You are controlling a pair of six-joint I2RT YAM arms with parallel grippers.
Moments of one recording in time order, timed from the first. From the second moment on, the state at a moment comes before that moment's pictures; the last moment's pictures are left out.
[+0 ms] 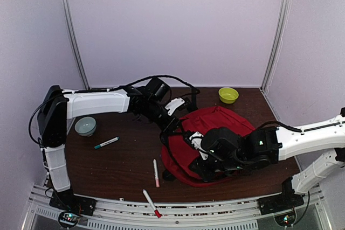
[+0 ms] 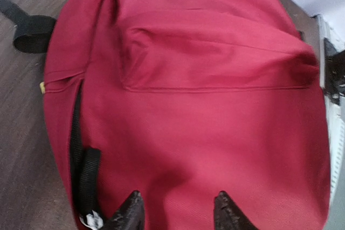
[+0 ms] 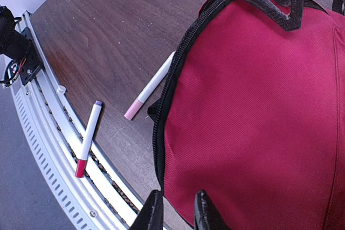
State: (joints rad) left arm -0.84 1.94 1.53 -0.50 0.37 0.06; right arm 1.33 1.36 0.98 -0.47 0.23 0.50
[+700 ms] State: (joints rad) left arm -0.96 2.02 1.72 -0.69 -0.15 0.33; right arm 1.33 1.30 0.93 -0.43 0.23 0.51
